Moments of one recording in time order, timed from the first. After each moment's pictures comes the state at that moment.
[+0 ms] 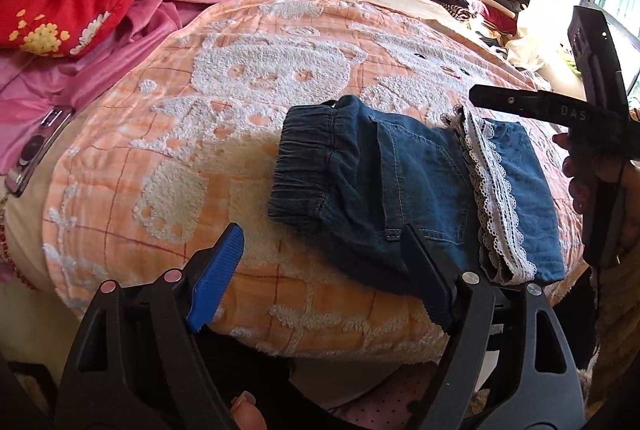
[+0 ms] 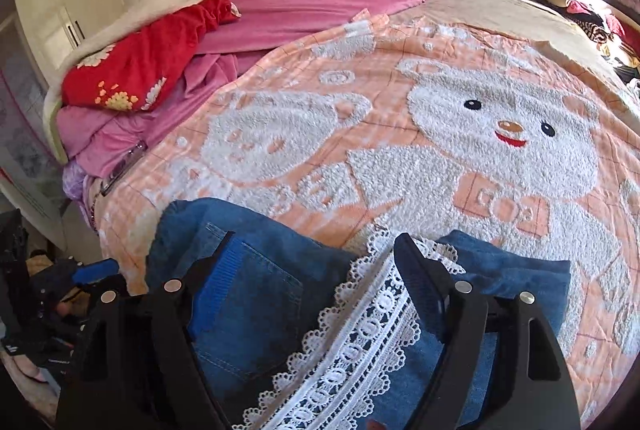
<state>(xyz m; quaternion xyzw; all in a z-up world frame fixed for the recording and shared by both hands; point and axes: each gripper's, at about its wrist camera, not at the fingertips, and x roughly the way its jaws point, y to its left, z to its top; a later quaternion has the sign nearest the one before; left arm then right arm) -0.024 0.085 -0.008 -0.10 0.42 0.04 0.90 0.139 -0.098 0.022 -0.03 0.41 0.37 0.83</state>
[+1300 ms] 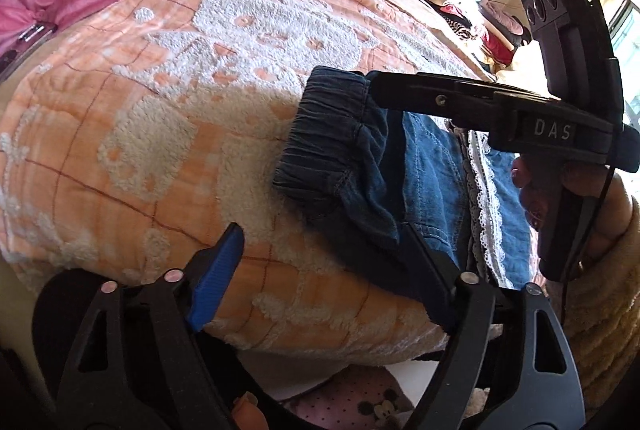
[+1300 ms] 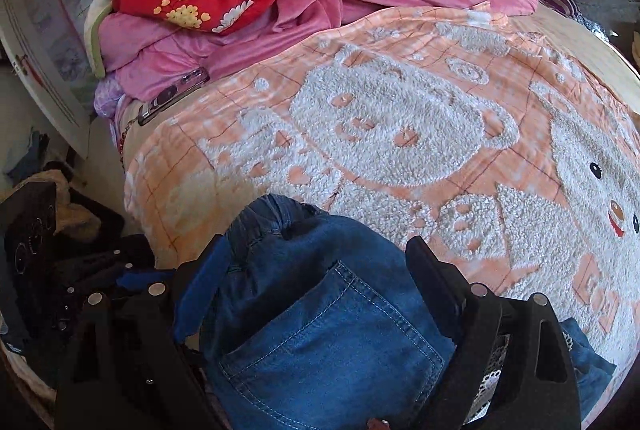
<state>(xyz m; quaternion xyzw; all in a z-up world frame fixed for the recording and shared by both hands) -0.019 0.114 -0.043 -0.23 0.43 -0.01 0.87 0.122 0.032 0.004 -0.16 0.43 0.47 0.75</state>
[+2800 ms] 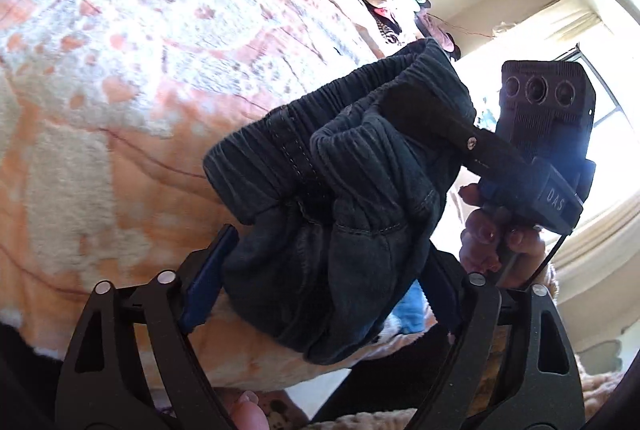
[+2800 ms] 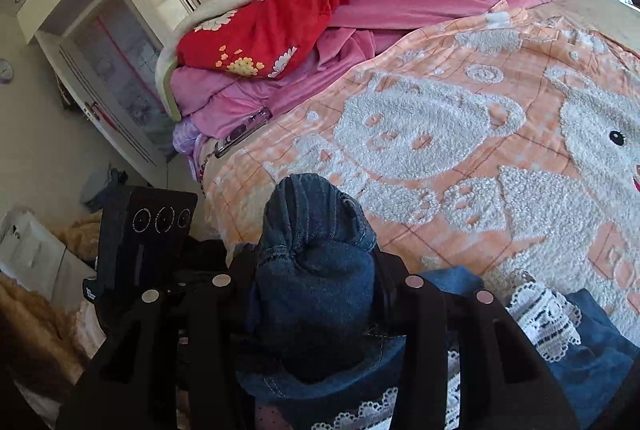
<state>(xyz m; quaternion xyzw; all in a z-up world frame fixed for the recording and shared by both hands) 0.029 0.079 -0.045 -0.36 0.40 -0.16 0.82 0.137 -0.058 0.026 -0.02 0.41 0.58 0.70</state>
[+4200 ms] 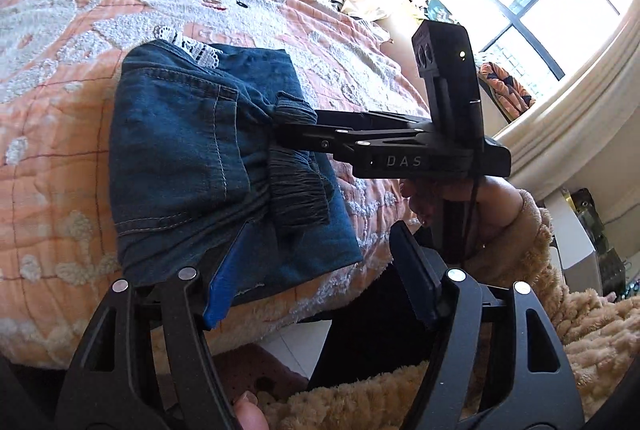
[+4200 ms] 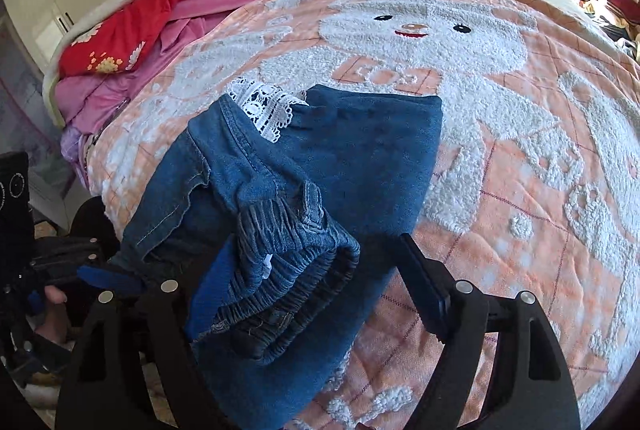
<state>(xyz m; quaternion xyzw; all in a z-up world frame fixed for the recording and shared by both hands) 0.007 -0.080 -0.018 -0.17 0.44 -0.28 0.84 0.118 -0.237 -0.038 -0.03 0.47 0.36 0.81</state>
